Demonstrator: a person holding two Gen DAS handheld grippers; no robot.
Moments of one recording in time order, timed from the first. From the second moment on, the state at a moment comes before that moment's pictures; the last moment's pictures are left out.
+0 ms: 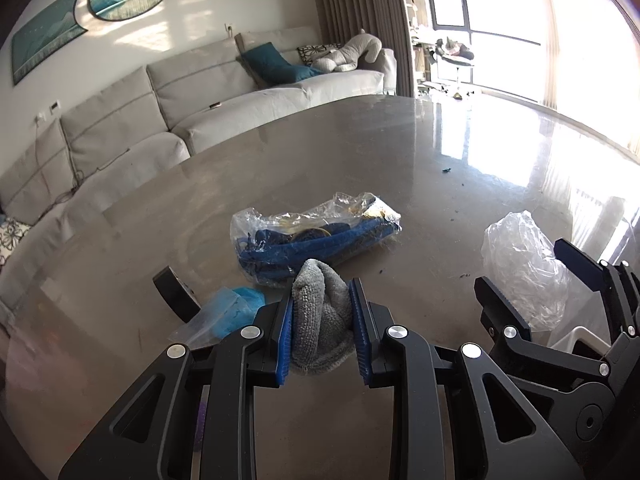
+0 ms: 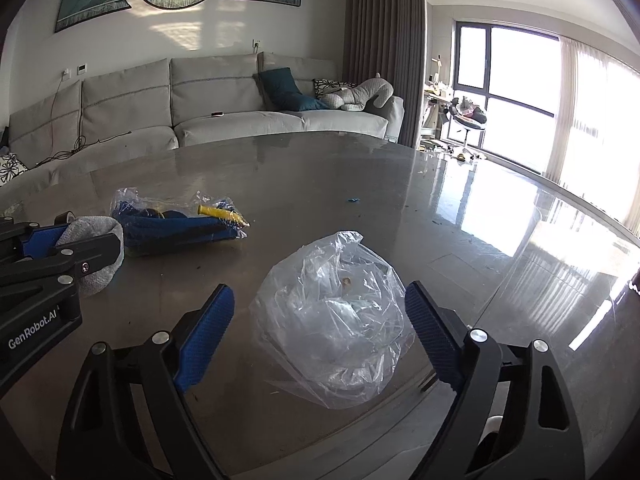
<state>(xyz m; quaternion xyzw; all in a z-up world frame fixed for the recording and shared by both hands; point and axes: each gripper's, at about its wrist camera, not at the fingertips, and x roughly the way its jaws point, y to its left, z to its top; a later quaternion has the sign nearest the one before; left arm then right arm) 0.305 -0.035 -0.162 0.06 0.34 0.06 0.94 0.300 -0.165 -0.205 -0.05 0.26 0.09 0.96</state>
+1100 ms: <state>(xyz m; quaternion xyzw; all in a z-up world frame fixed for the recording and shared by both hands) 0.244 -0.124 -0.157 0.11 0.30 -0.12 0.94 0.167 -0.246 -0.154 0.00 0.21 0.01 0.98</state>
